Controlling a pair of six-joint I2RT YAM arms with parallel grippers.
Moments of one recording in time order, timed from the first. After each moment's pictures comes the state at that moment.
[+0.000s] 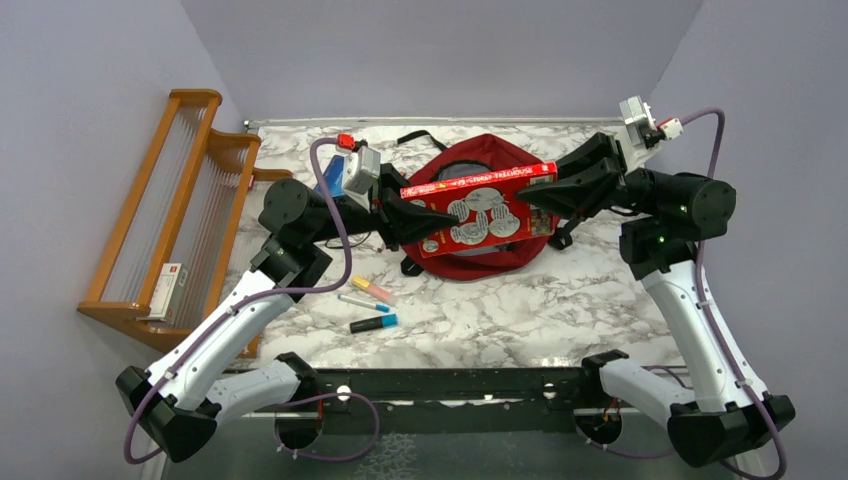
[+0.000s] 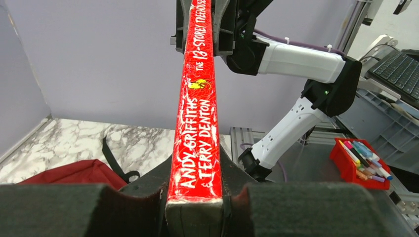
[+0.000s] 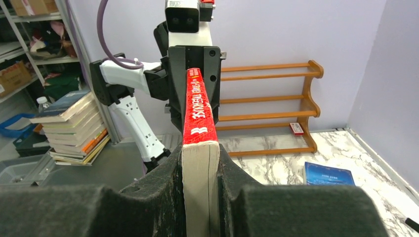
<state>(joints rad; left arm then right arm) -0.67 1.02 1.10 0.33 0.82 -0.40 0.24 1.03 1.16 0.68 -1.17 0.78</state>
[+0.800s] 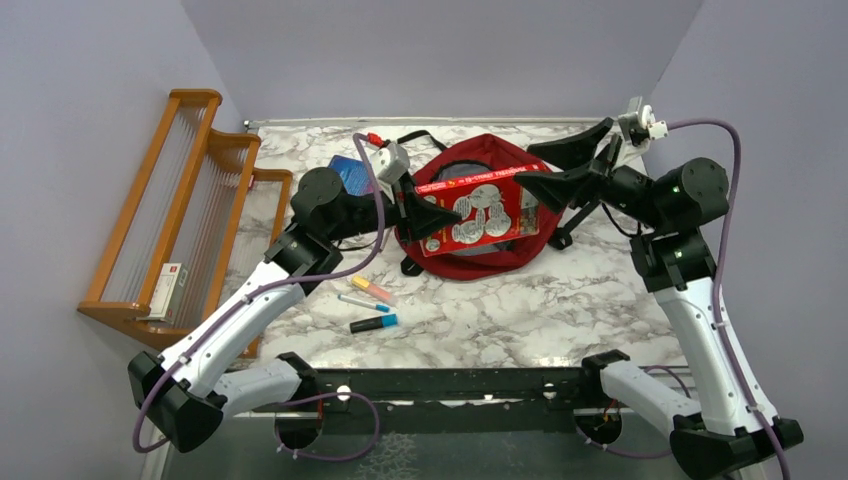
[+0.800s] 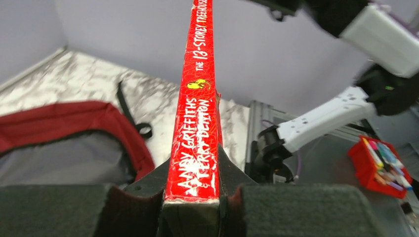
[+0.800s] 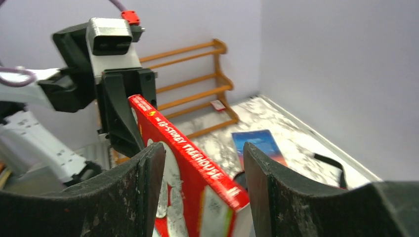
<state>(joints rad) -0.66 1.06 1.06 0.19 0.72 -0.34 0.24 0.96 1.20 0.15 -0.88 0.34</state>
